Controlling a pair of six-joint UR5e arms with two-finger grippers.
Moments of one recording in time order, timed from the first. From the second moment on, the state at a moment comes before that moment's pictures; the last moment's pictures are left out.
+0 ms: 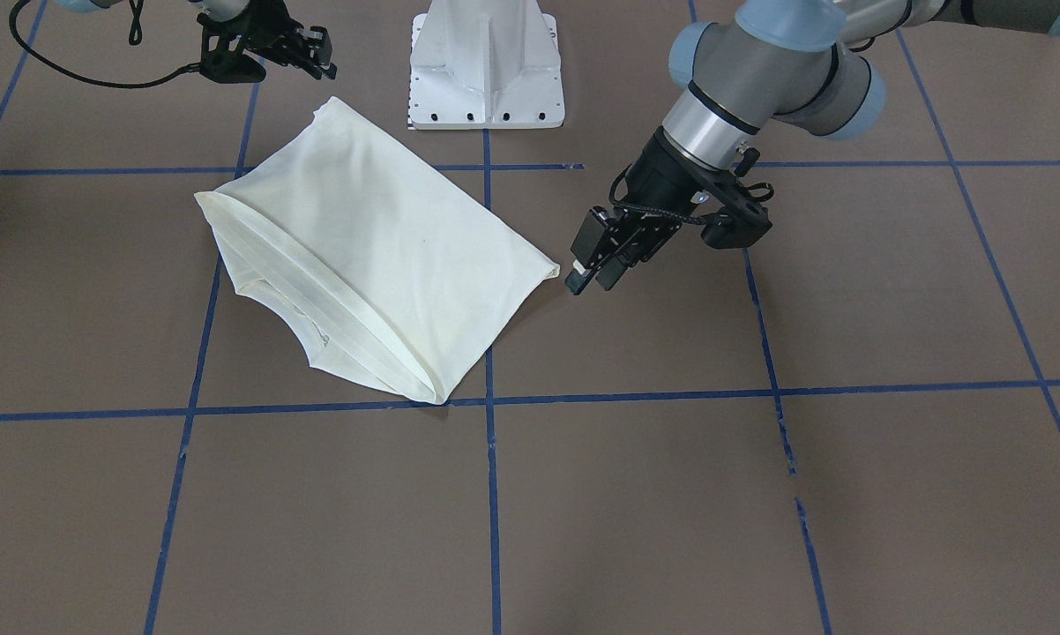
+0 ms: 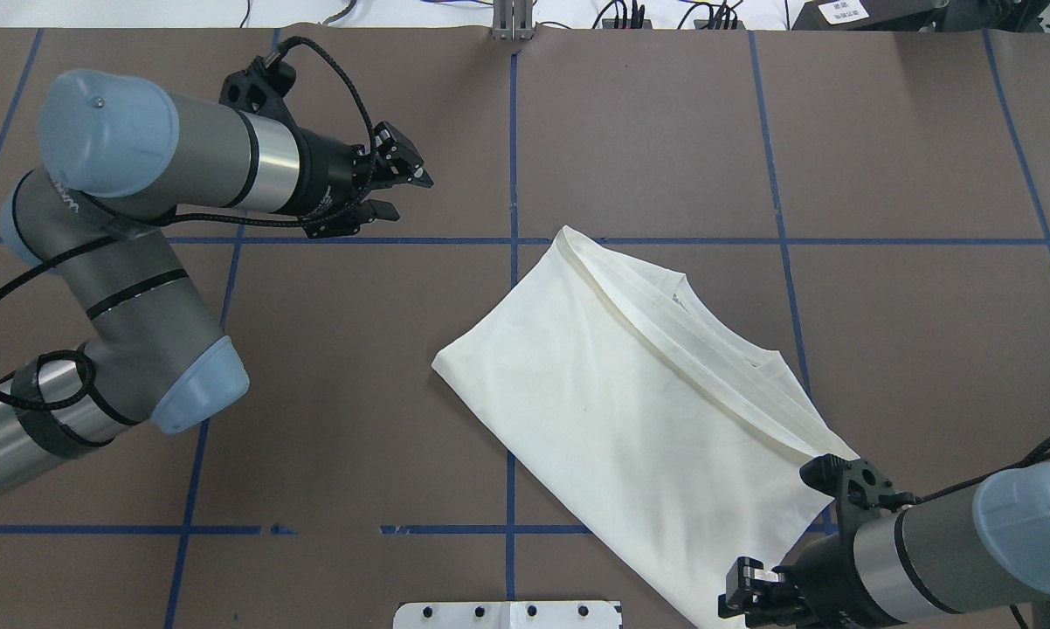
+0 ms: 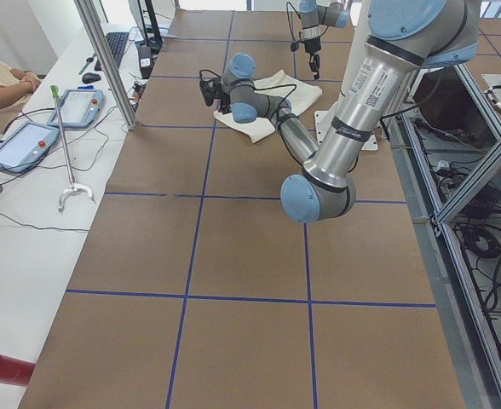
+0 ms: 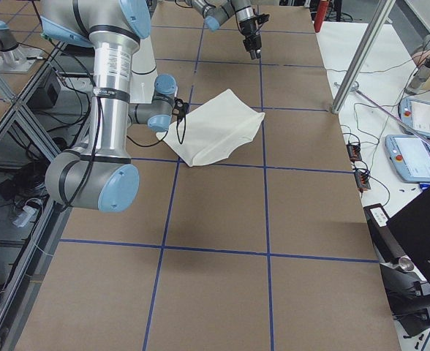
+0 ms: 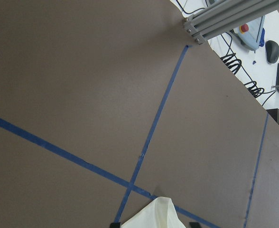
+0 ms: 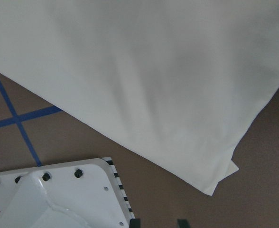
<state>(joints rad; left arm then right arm) -0.72 -2.09 -1.78 -2.17 -1.90 -1.82 0.19 -1.73 2.23 -0.90 1.97 1.83</state>
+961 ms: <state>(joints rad) -0.35 -2.07 -1.78 -1.89 -1.60 -1.95 0.62 -1.48 2.02 -0.91 1.97 1.81</state>
